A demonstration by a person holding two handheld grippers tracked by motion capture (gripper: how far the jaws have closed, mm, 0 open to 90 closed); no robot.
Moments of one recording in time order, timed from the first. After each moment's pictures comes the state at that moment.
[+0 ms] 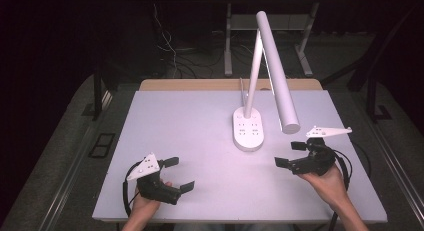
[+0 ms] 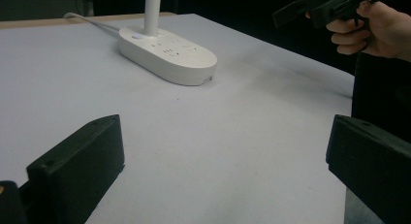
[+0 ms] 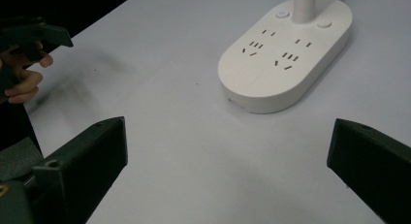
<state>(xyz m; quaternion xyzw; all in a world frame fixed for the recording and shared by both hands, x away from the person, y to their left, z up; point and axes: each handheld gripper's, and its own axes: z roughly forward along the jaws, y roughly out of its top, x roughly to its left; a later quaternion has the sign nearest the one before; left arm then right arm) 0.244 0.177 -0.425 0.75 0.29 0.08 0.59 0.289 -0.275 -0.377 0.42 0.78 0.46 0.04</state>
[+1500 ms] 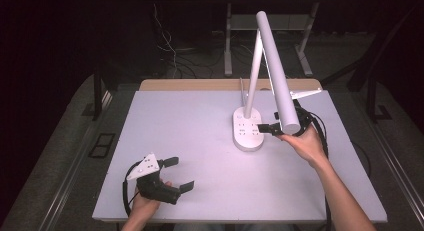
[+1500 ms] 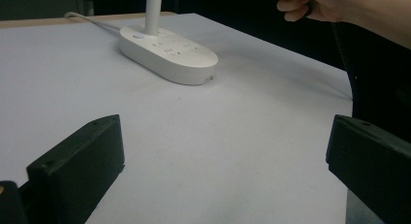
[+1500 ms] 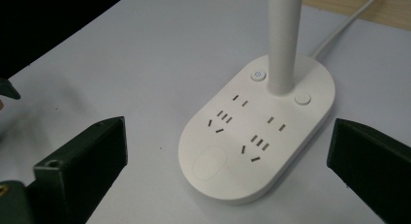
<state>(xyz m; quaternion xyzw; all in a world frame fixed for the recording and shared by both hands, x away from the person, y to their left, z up) 0.244 0.178 -0.426 0.75 0.29 0.08 0.59 0.390 -0.240 -0.357 0.42 0.80 0.43 0.04</state>
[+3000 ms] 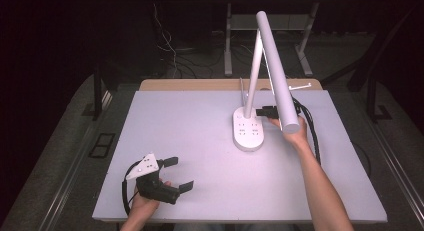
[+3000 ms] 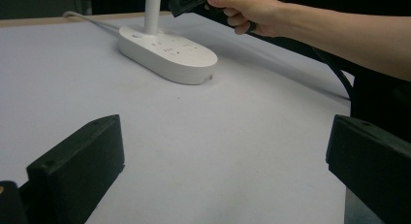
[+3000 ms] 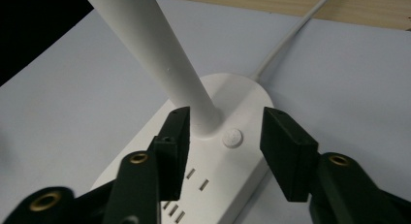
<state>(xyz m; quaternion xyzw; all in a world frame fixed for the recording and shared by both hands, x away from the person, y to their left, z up) 0.246 0.180 -0.426 0.75 0.29 0.08 0.59 0.465 -0.249 -0.410 0.46 0.76 0.45 0.03</state>
